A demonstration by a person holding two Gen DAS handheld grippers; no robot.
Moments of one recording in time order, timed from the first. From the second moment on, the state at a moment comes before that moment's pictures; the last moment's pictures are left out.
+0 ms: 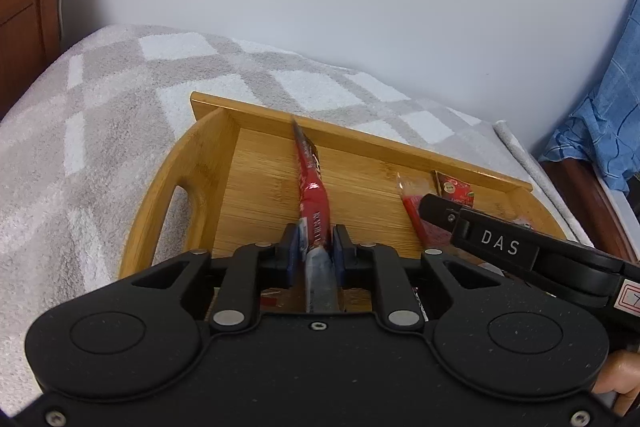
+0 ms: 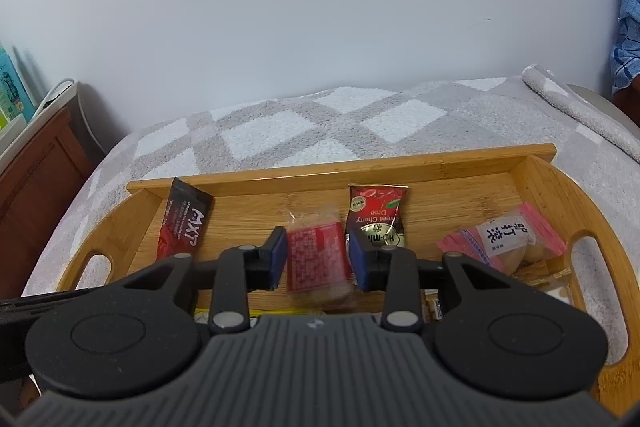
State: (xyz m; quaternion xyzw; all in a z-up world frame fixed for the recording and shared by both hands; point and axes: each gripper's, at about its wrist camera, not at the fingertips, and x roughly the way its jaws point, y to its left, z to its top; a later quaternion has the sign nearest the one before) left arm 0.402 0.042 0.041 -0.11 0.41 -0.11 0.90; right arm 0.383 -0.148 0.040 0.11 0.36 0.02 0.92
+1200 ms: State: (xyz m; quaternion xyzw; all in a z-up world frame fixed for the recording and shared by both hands) left arm 0.248 0.035 0.106 -0.04 0.34 -0.05 0.94; right arm 0.227 -0.184 0.087 0.08 0.30 0.05 0.95
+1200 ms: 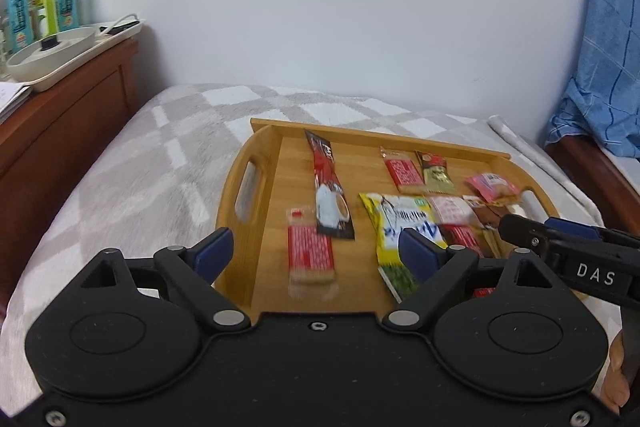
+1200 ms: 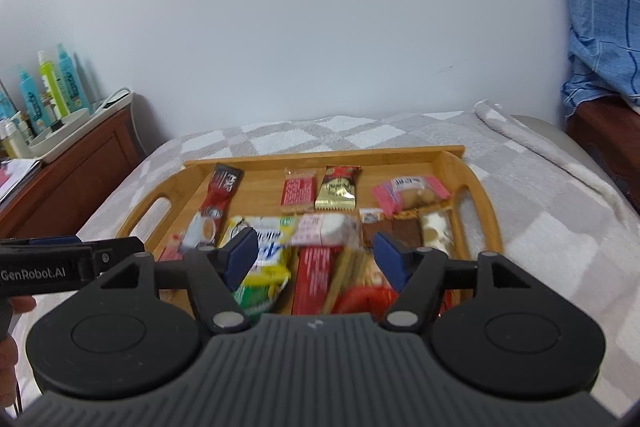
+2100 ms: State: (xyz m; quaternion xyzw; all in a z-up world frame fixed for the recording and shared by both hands) left arm 0.121 0.017 0.051 -0.02 0.35 -0.02 0.93; right arm 0.101 -0.184 0.039 0.03 0.30 0.02 0.95
